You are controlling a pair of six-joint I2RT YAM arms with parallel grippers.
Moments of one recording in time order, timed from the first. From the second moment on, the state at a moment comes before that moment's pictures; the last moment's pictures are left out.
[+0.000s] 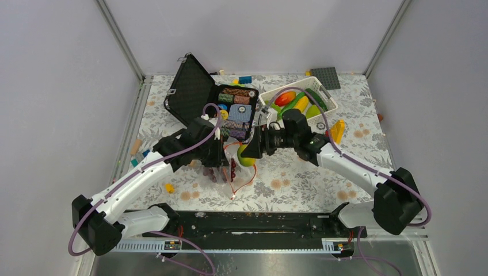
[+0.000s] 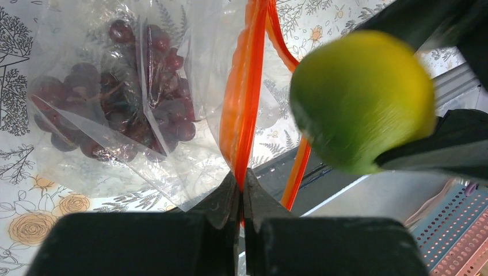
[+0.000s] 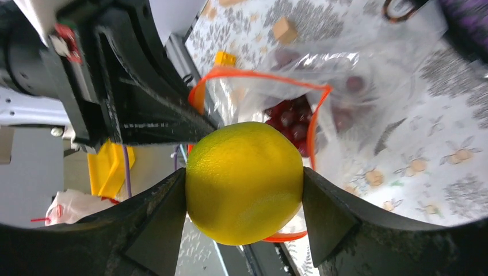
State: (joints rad) left arm -0.69 1.11 1.00 -0.79 0.18 -0.62; right arm 0.65 1.34 0.93 -0.05 -0.64 0.56
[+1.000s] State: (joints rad) left arm -0.69 1.01 1.00 -0.79 0.20 -0.62; right arm 0.95 1.53 1.10 -0.42 0.38 0.55
